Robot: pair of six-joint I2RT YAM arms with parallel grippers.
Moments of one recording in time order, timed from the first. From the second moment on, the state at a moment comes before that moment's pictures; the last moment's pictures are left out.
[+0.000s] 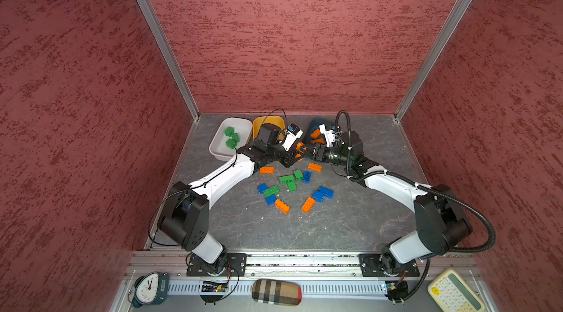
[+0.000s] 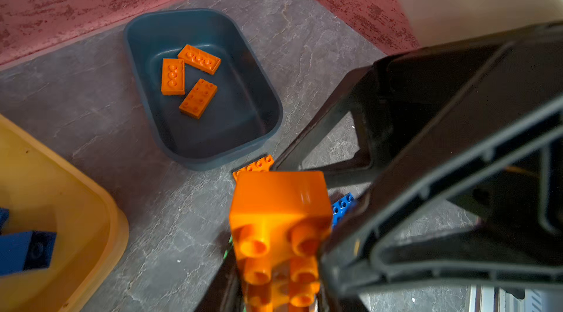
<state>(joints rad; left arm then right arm) -0.54 1.58 1.20 -0.27 0.46 0.05 0.47 1.54 0.93 0.35 -0.63 0.78</state>
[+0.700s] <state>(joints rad) -0.57 1.63 1.22 -0.21 0.28 0.07 0.44 1.60 0.96 0.34 -0.44 0.79</state>
